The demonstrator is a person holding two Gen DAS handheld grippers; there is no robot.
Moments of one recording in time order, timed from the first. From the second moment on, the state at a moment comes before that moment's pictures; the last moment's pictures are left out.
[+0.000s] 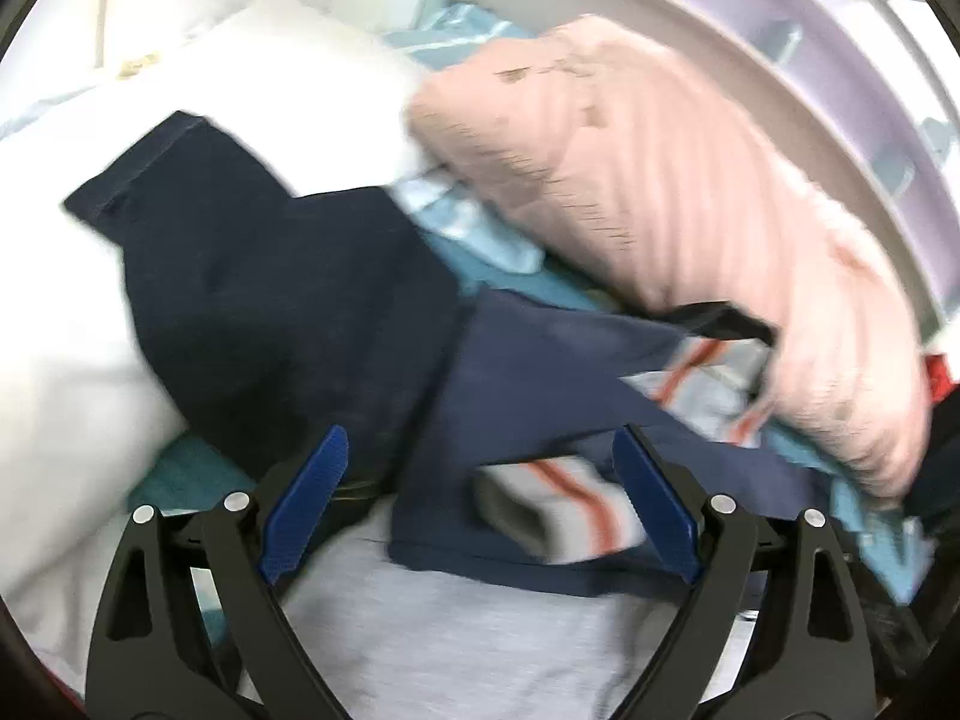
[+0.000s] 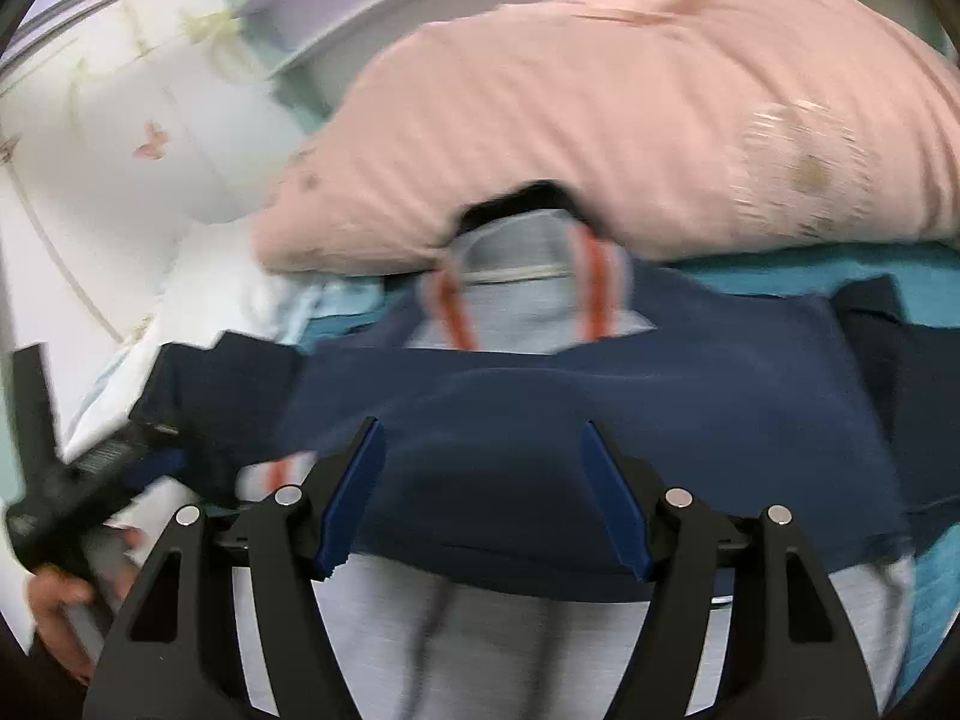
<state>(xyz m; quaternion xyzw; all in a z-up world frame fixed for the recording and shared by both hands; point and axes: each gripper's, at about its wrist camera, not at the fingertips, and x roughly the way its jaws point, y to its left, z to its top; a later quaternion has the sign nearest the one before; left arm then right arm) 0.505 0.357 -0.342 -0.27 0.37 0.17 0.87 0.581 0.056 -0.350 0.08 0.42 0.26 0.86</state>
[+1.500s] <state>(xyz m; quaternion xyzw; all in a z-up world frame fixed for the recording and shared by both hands) 0.621 0.412 -0.390 -0.25 0.49 0.09 0.83 0.674 -0.084 -0.408 0.09 0.53 0.21 0.82</state>
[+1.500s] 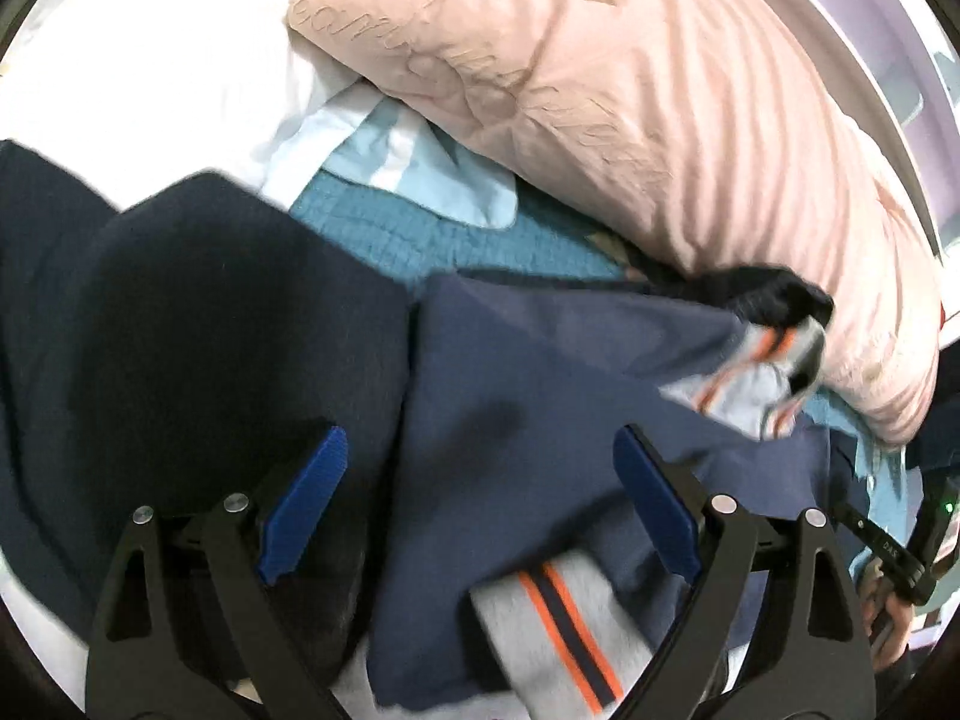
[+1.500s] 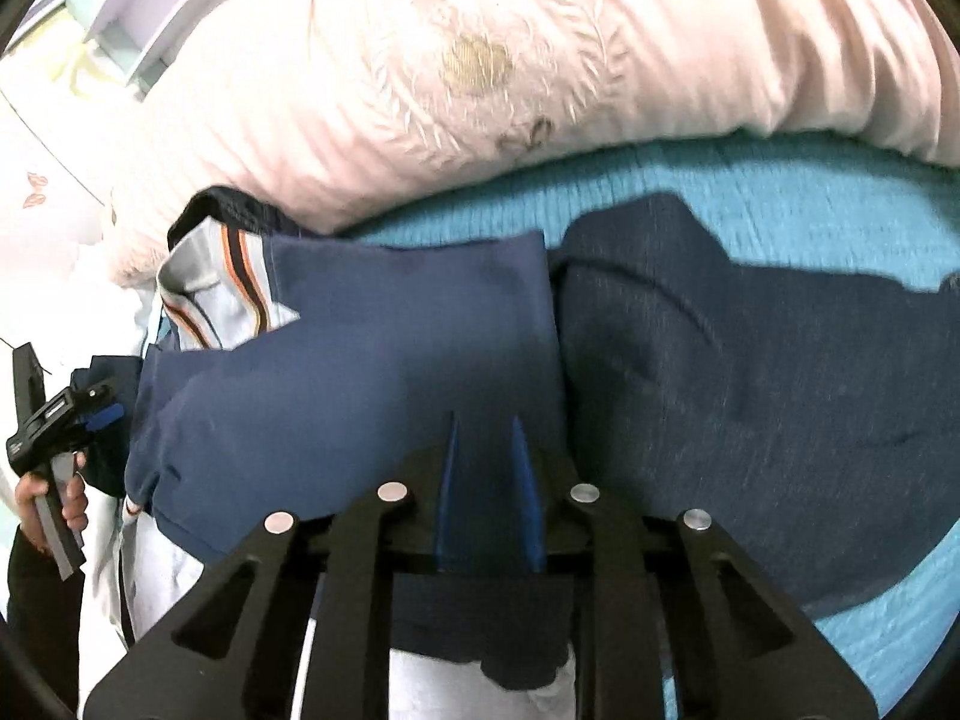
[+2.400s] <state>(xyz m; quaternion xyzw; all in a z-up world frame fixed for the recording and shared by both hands) 0.663 0.452 -0.390 -0.32 0.48 0.05 0.81 0.722 -0.086 -0.411 0.10 0.54 0.21 0.81</state>
